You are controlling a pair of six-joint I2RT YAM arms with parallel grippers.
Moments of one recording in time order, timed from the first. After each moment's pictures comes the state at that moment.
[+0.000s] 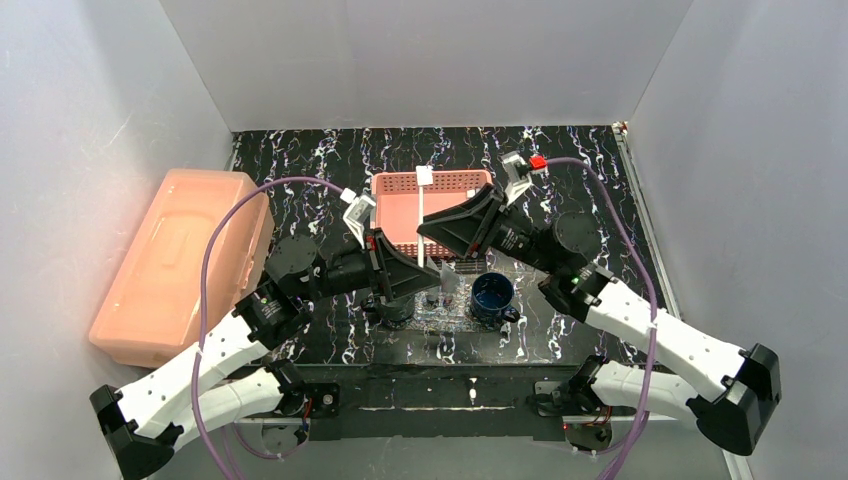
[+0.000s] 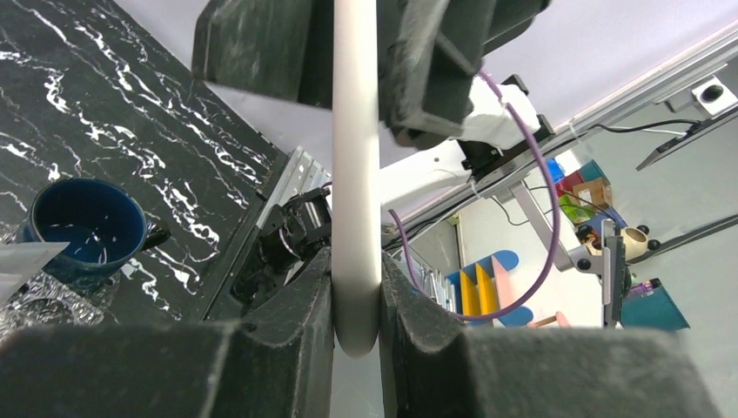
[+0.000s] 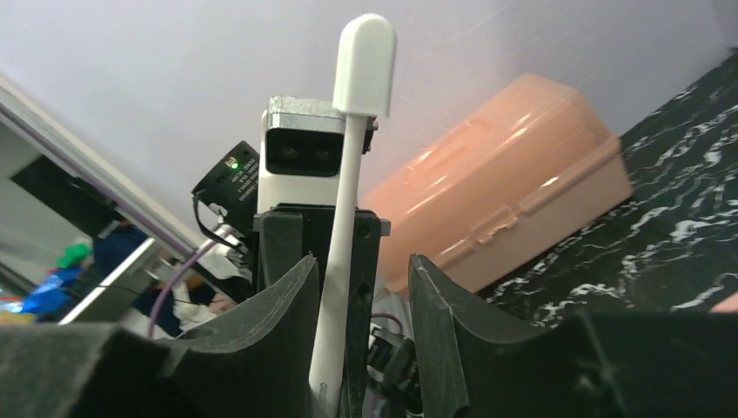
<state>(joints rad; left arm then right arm) -0.86 0.81 0.82 0.08 0.48 -0.85 0.87 1.02 0.83 0.58 -0.37 0.91</state>
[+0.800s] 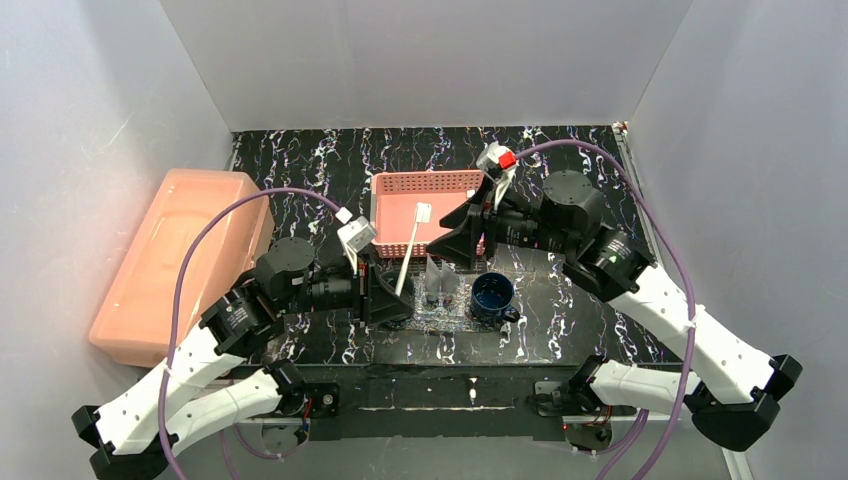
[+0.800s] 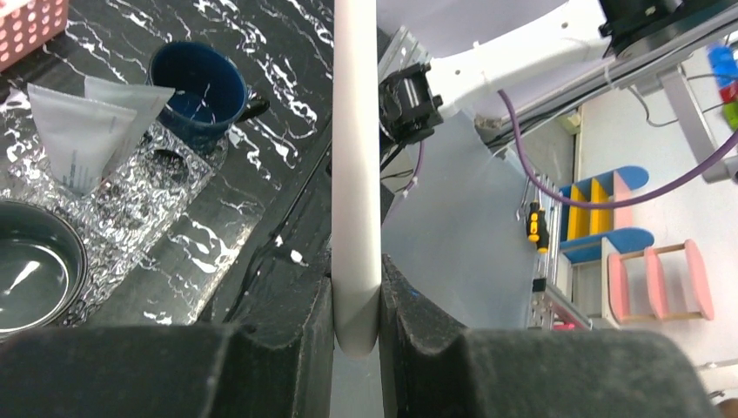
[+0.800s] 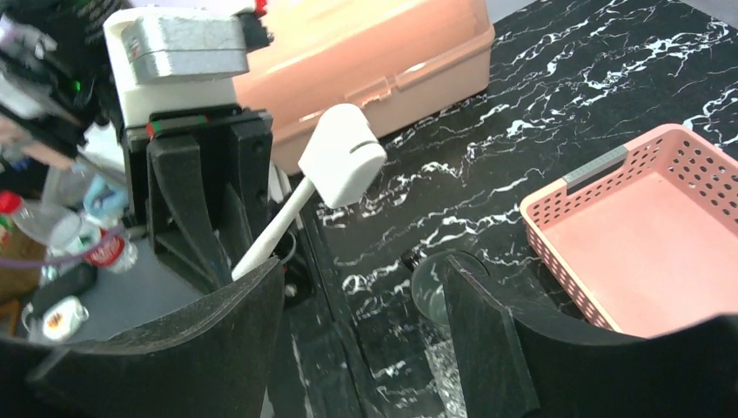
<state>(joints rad) -0.86 0.72 0.94 -0.50 0.46 -0.54 0.85 1.05 1.24 -0.29 -0.44 0.30</state>
